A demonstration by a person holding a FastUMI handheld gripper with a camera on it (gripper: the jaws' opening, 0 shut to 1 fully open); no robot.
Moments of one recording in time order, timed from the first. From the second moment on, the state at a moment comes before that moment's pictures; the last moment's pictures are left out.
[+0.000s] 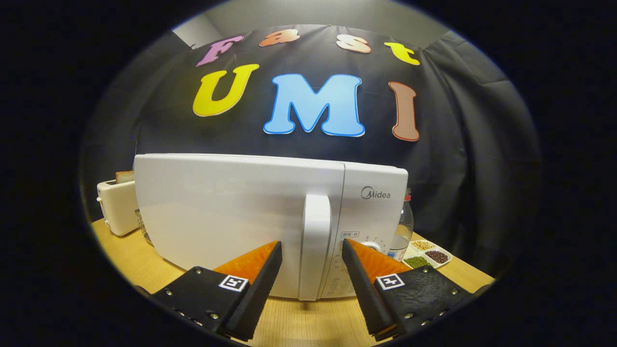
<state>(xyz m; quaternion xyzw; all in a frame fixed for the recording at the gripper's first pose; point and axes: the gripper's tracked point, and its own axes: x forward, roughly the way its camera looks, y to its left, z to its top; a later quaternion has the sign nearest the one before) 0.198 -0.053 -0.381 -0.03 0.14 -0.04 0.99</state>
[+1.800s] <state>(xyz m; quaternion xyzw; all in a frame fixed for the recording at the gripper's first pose) 0.057 0.025 -0.372 0.01 0.18 0.09 0.98</state>
